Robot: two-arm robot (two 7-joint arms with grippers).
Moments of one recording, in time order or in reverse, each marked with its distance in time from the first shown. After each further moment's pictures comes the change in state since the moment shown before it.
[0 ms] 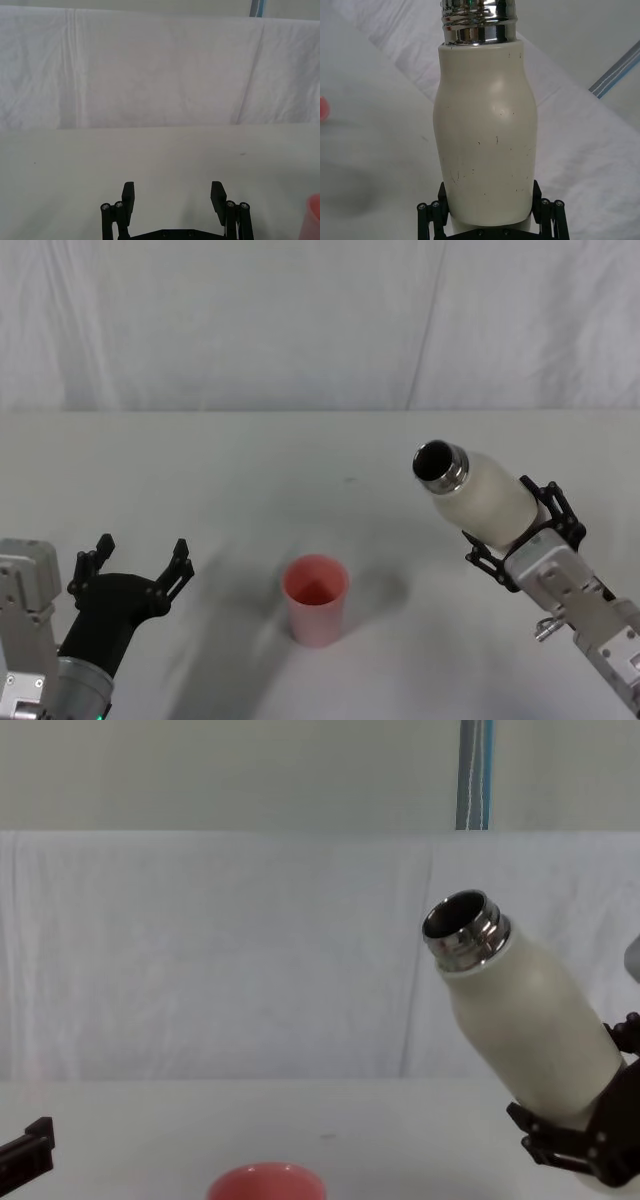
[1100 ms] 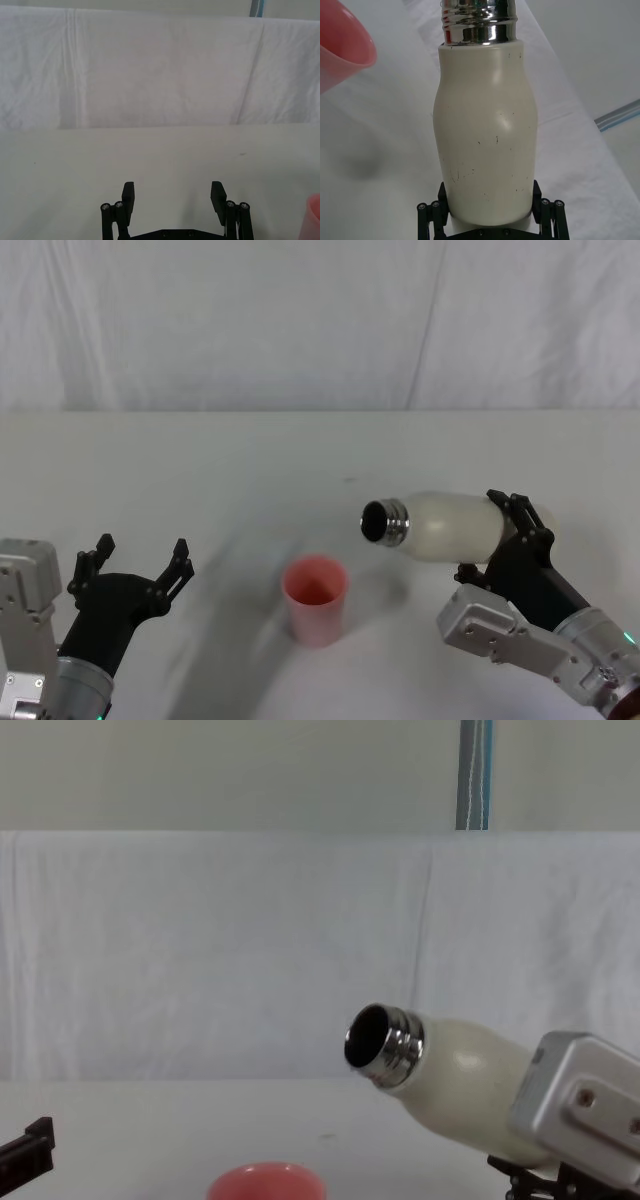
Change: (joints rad) left arm 0.000 0.000 0.000 0.000 0.000 0.000 0.000; right arm 0.046 0.036 -0.103 0.059 -0.310 0.020 -0.070
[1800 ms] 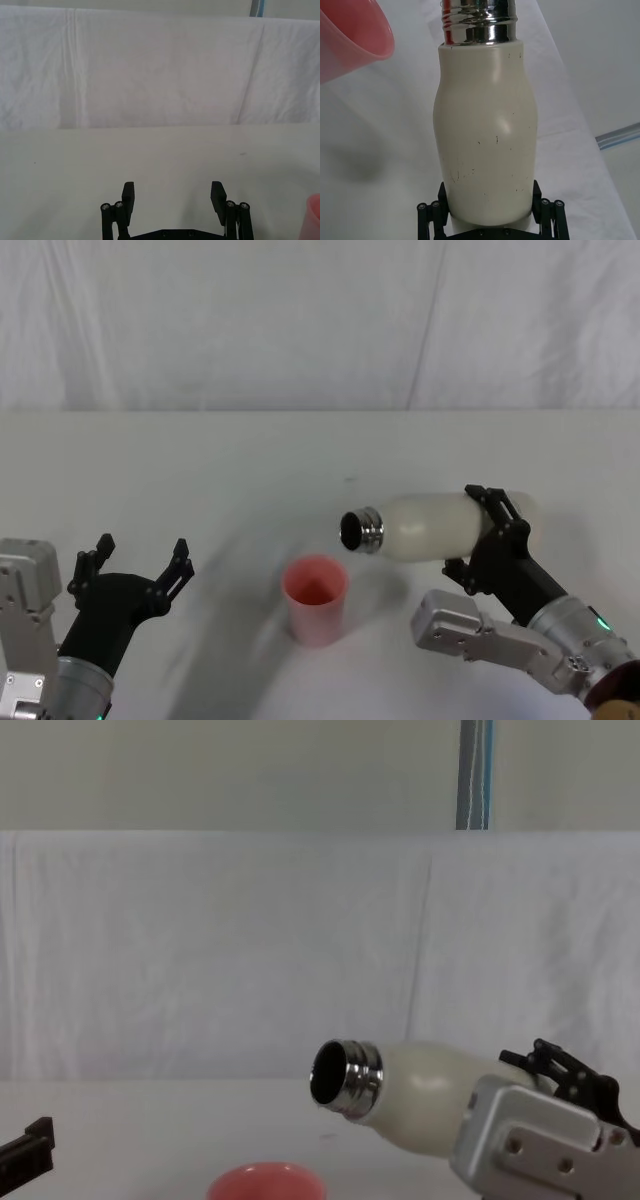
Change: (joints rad) left arm 0.000 0.000 0.000 0.000 0.000 0.000 0.000; right arm 0.084 0.002 -0.071 0.080 -0.101 0.009 -0.026
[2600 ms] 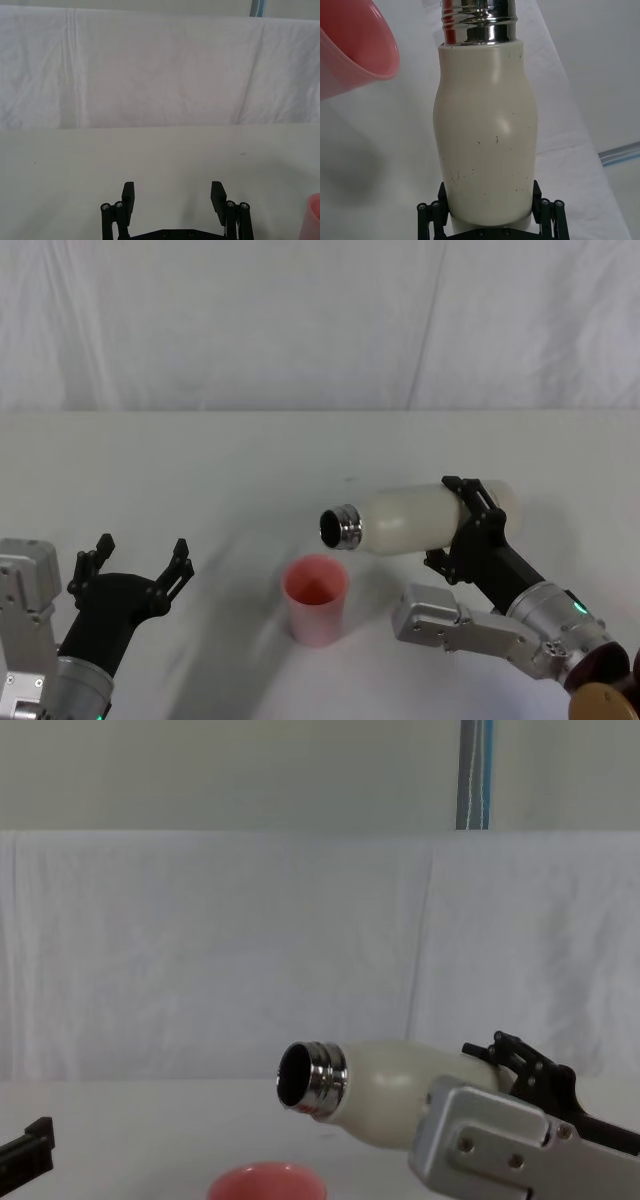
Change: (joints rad) left arm 0.000 0.000 0.000 0.000 0.000 0.000 0.000; right arm 0.073 -0.011 -0.049 0.062 -0.015 -0.018 -0.004
